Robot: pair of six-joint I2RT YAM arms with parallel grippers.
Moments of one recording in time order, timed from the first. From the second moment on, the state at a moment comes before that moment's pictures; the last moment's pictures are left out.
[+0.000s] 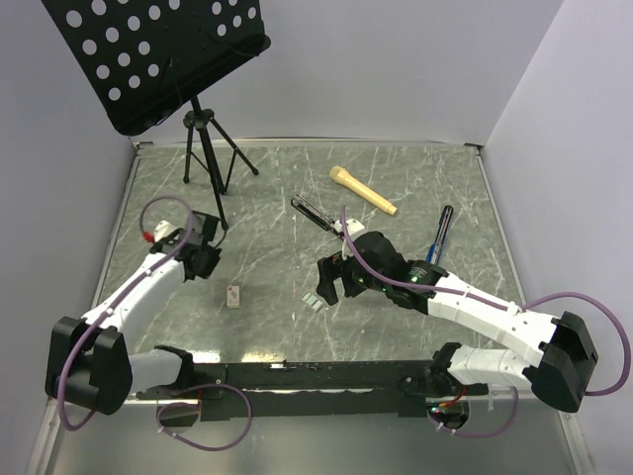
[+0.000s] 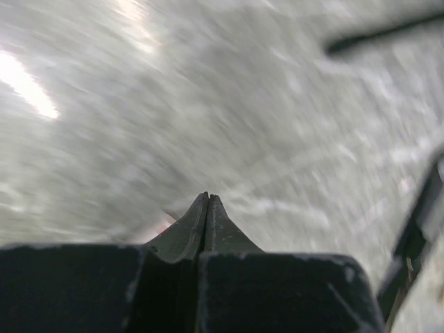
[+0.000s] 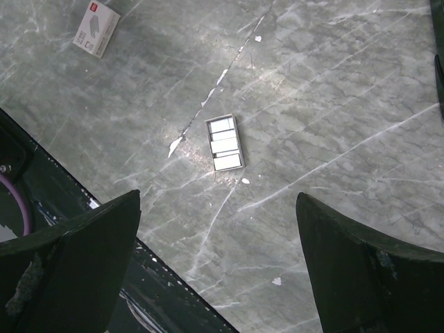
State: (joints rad) left arm -0.31 1.22 0.79 -0.64 -0.39 -1.31; right arm 0.88 1.12 0.81 -0.37 0.00 0.37
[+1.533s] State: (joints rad) left arm -0.42 1.36 0.65 -0.49 -0.10 -1.28; right arm 0.88 1.16 0.76 -0.30 -0.03 0.38
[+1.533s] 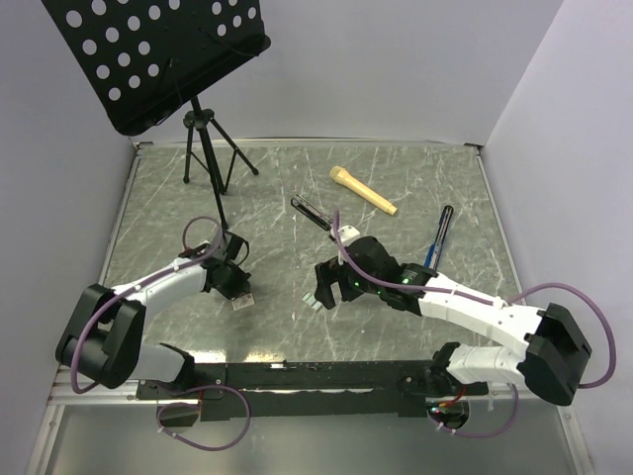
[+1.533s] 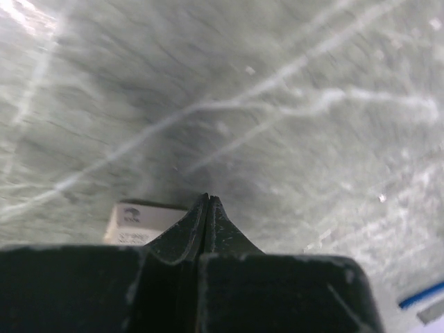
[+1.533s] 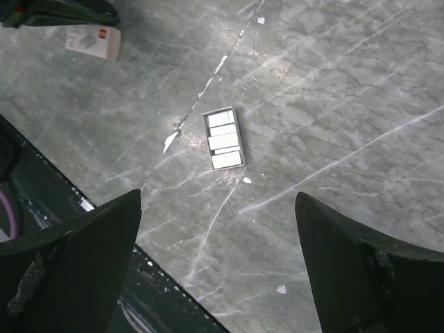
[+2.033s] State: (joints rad) left arm -0.19 1.19 0.87 -0.56 -0.14 -1.12; right arm 0.96 1.41 0.76 -0.19 0.02 0.34
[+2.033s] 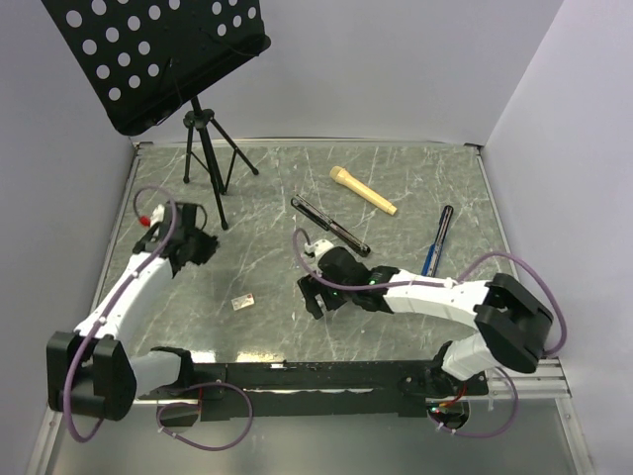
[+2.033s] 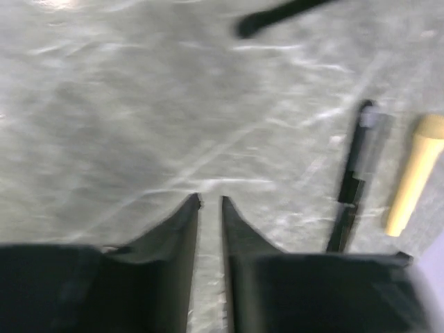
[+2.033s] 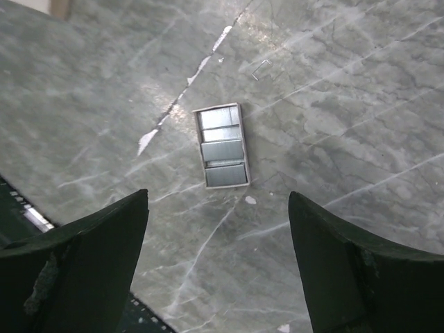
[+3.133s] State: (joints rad) left arm -0.04 1.04 0.60 -0.59 0.05 -0.96; right arm 1.05 1.66 0.91 -0.26 0.08 0.33
